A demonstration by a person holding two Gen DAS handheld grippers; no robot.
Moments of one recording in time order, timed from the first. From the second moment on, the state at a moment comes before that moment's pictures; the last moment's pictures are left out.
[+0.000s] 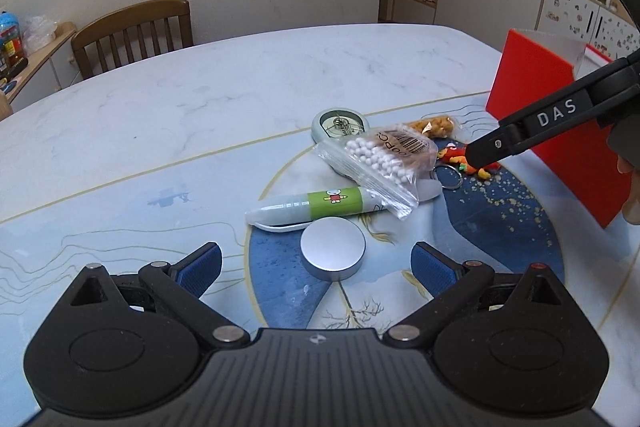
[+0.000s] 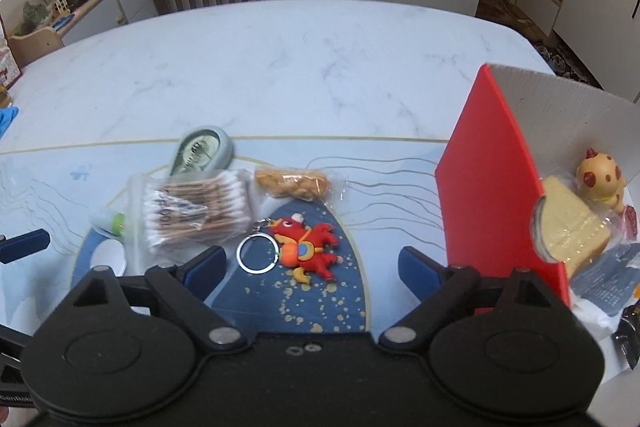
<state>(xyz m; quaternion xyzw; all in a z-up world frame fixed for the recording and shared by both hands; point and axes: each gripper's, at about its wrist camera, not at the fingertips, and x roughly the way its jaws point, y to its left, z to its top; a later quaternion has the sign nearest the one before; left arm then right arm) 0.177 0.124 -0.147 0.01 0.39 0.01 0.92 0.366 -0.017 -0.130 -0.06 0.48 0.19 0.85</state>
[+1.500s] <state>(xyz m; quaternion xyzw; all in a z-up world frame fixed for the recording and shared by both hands) 0.190 0.105 -0.155 0.01 0.40 0.02 0.92 0.357 -0.012 -0.141 -0.07 0.47 0.19 0.86</state>
